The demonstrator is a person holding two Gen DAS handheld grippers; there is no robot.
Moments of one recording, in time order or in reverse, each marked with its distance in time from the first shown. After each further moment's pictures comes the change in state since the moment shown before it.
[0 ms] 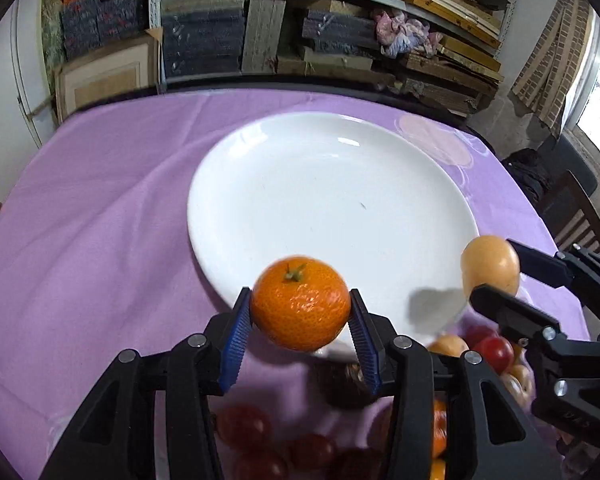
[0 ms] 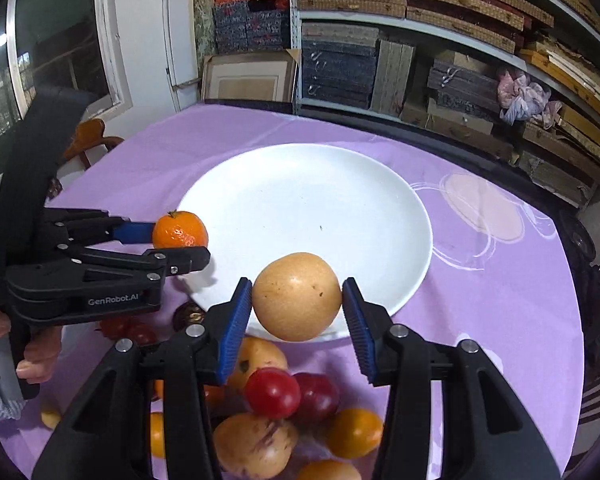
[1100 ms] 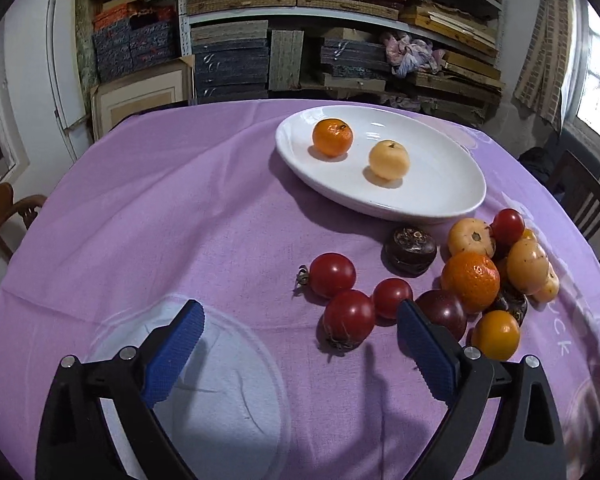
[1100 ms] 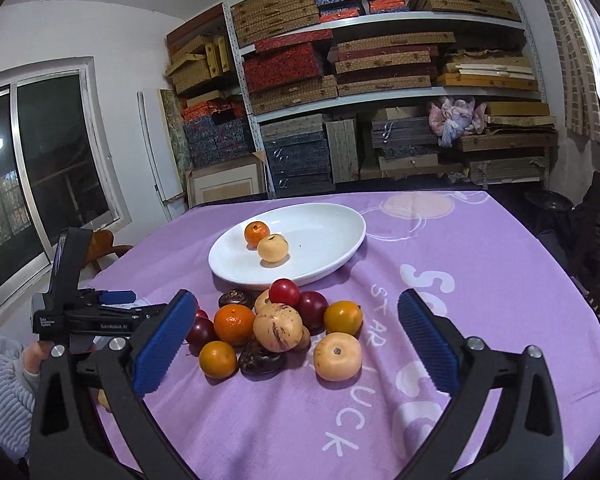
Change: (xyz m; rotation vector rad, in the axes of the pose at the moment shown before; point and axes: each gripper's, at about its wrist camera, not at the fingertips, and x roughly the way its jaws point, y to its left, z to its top) left arm -0.068 0.037 -0.112 0.034 -0.111 0.071; right arm -0.147 0.000 -0.147 0.269 -0.425 0.000
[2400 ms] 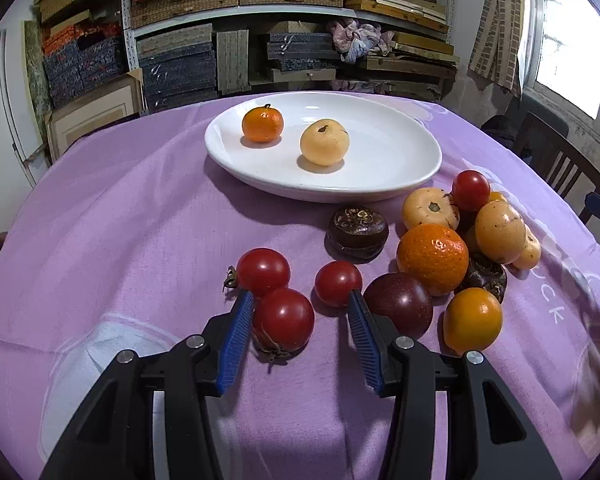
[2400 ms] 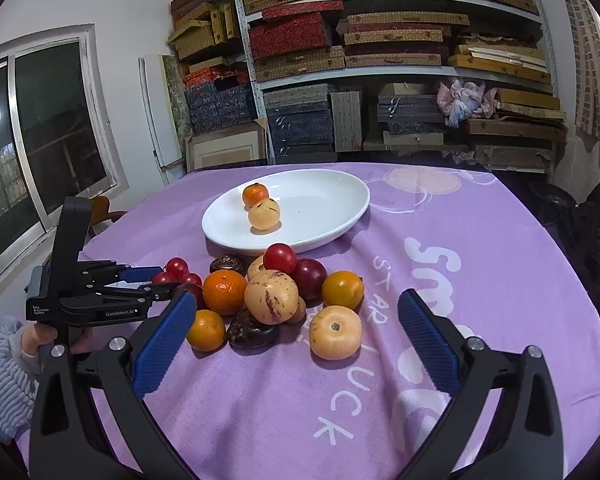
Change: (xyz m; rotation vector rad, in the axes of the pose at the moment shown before) left arm 0.031 -0.025 0.000 0.119 0.015 -0.122; right arm 0.026 0.004 -0.002 -0.054 0.124 -0.009
